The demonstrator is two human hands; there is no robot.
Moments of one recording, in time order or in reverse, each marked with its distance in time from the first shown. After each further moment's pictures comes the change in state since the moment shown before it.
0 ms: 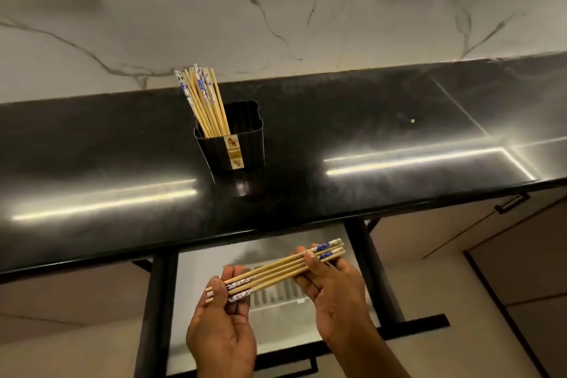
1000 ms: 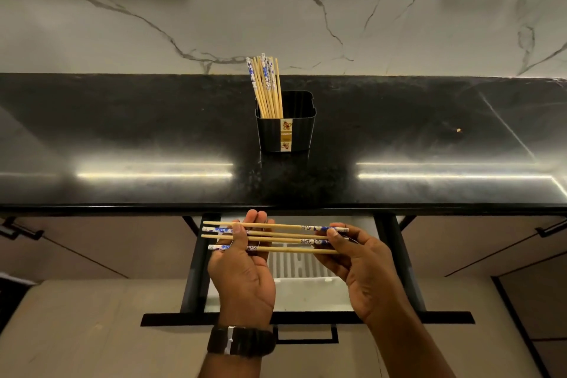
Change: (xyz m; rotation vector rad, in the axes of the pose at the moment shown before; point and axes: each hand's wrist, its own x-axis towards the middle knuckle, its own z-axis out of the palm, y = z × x) left_hand -0.018 0.045 -0.014 -0.049 -0.211 0.141; right_hand -0.039 0.003 0.007 -0.327 -0.188 -0.076
